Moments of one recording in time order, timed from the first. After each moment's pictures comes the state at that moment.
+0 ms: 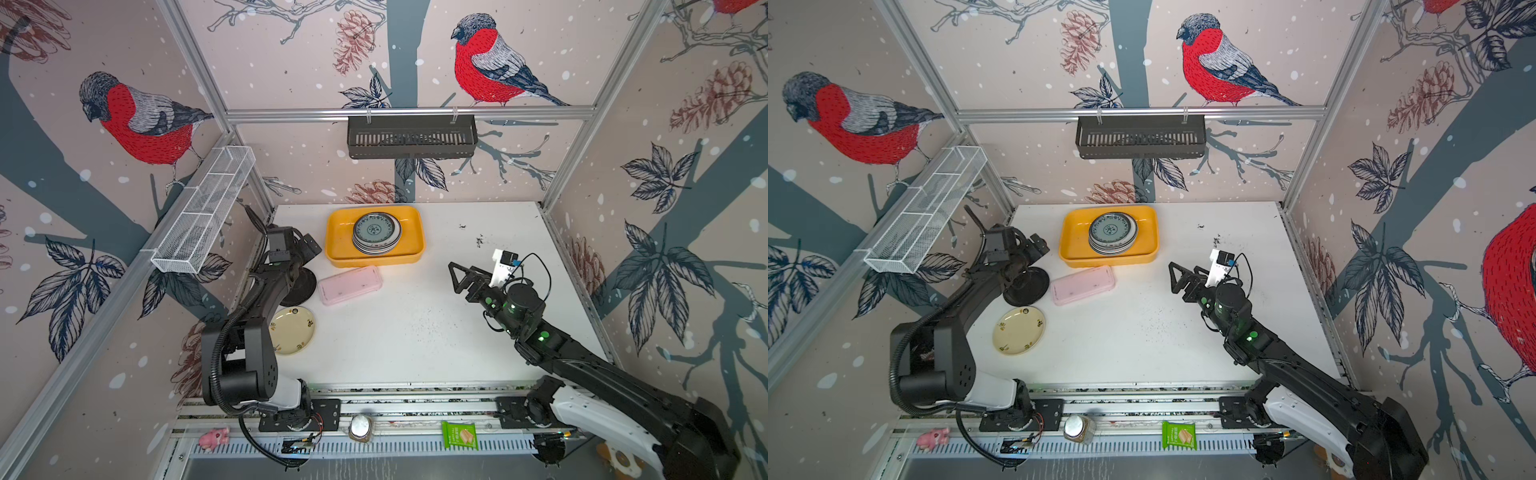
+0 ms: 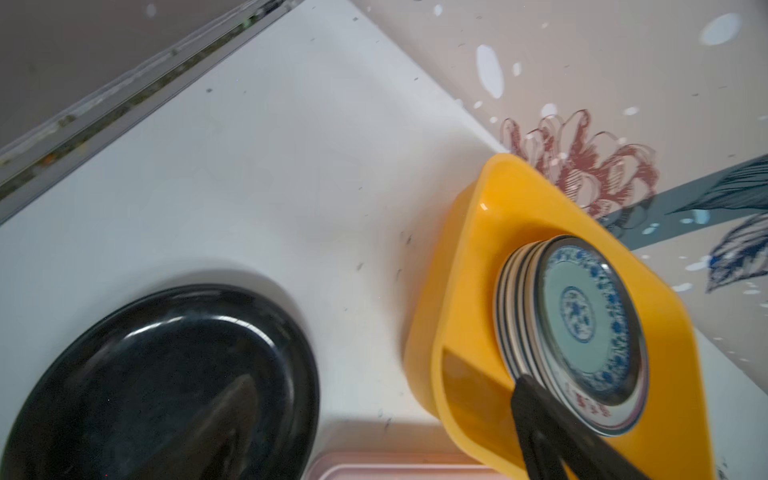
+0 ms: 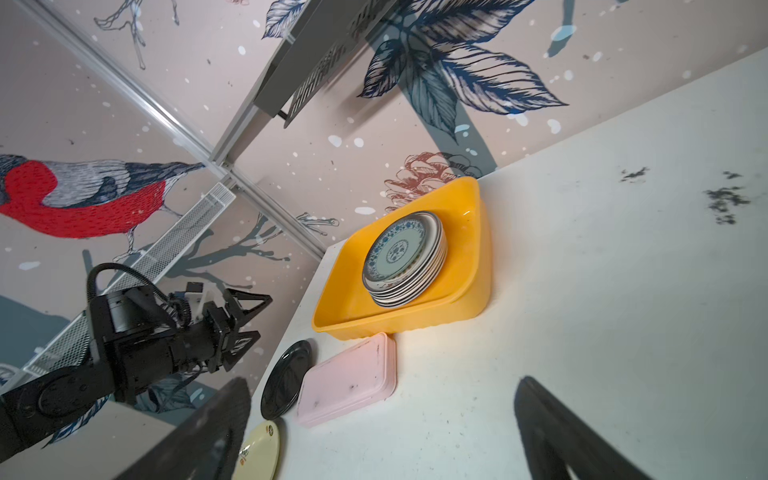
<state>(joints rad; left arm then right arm) 0.11 1.46 0.92 -0.15 -0.01 -0.59 0.70 0.91 0.49 0.35 0.11 0.70</state>
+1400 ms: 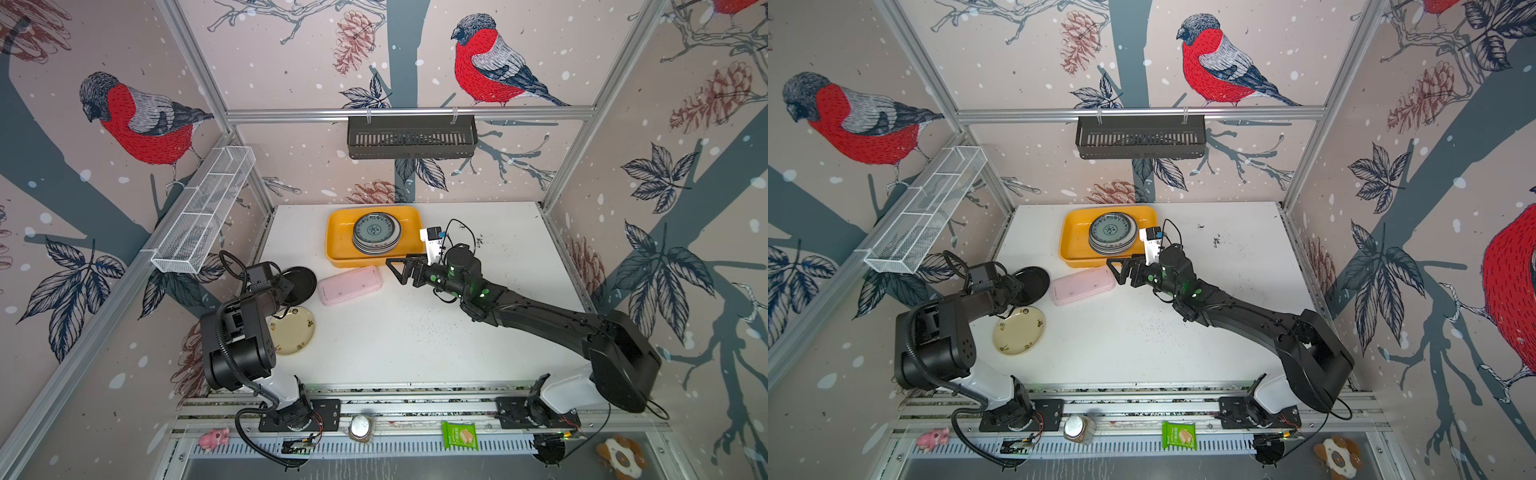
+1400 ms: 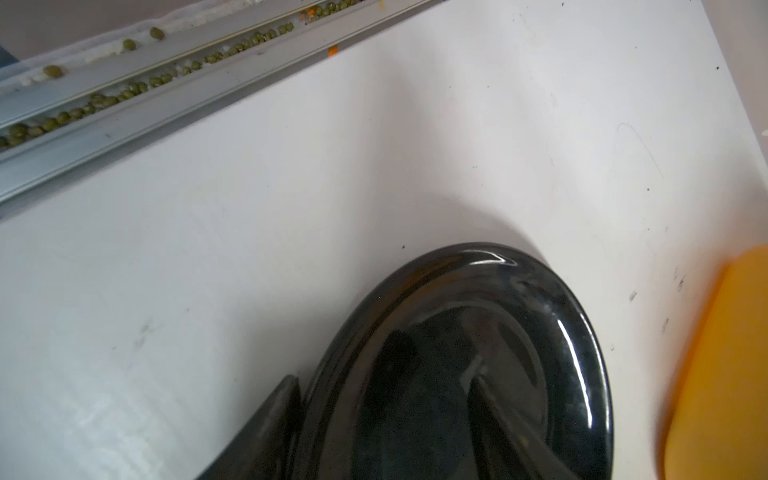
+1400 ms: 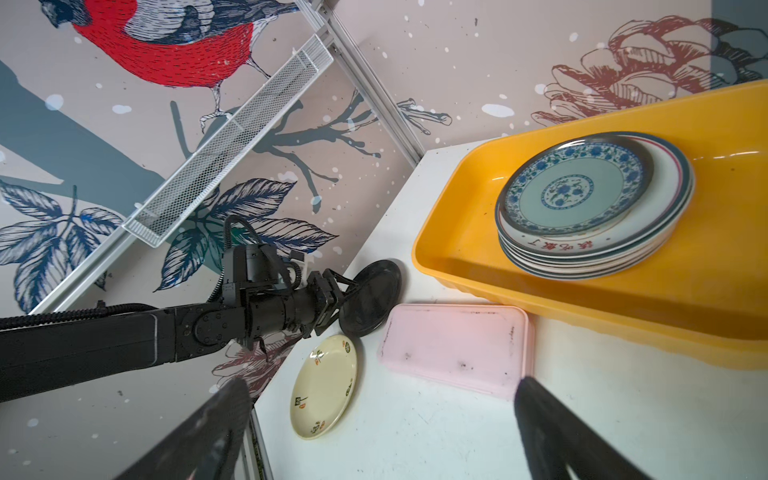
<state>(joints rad) 0.38 1.60 0.69 0.03 0.04 -0.65 0.82 1.46 0.91 0.39 -0.18 0.62</state>
